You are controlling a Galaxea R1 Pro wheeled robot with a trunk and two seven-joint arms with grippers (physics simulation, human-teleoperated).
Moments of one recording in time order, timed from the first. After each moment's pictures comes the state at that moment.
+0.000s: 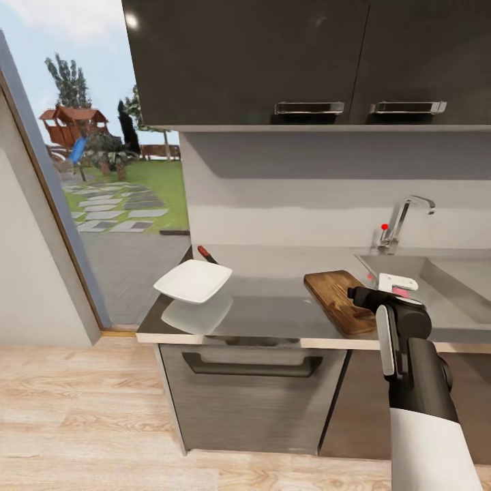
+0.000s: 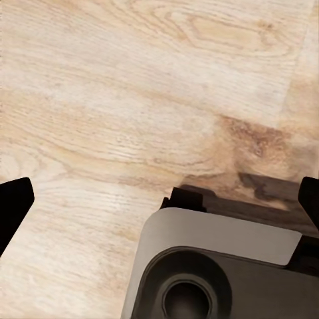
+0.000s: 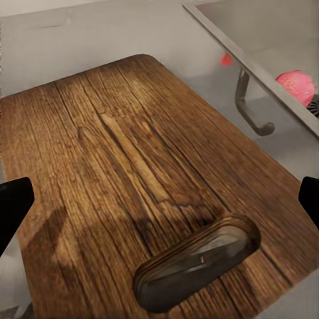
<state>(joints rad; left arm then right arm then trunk) 0.05 0.01 0.00 -0.44 0.18 -0.12 0.17 -0.67 0.04 -0.24 -1.52 0.07 0.92 -0.13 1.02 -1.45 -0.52</state>
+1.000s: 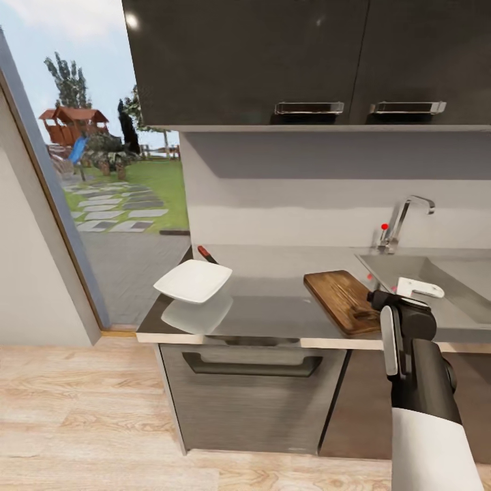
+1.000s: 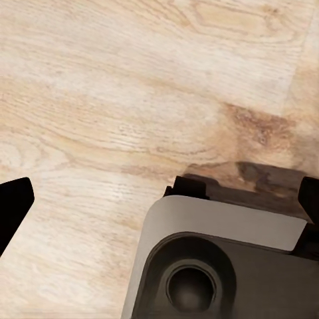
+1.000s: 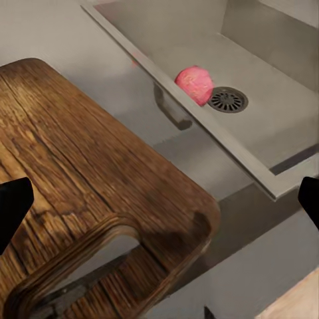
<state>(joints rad) 0.05 0.01 0.00 -0.41 0.18 -0.12 0.17 -0.67 0.04 -0.27 -1.52 0.07 0.91 -0.35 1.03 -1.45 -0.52</state>
